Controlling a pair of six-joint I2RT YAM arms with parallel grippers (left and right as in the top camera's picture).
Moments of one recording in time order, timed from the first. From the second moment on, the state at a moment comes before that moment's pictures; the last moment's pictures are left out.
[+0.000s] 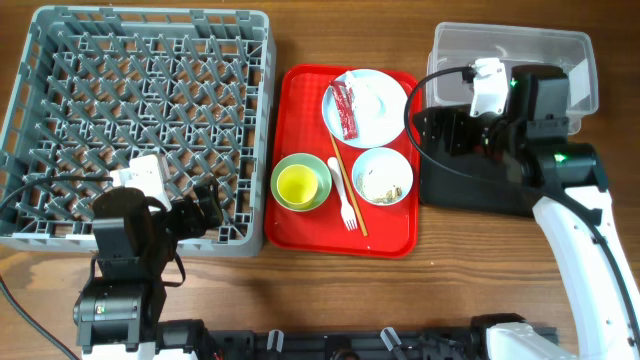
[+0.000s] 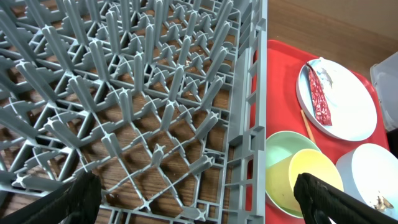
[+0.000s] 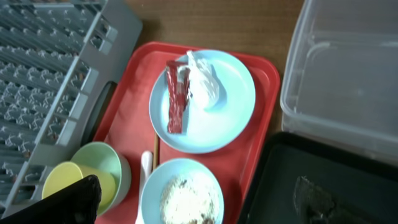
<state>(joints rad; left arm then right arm) 0.03 0.67 0.70 -0.70 0.09 -0.25 0.08 1.29 1.15 -0.65 -0.34 0.06</state>
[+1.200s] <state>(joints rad) 0.03 0.67 0.70 -0.67 0.09 -0.25 0.28 2.17 1.57 -0.53 -0.13 0.09</state>
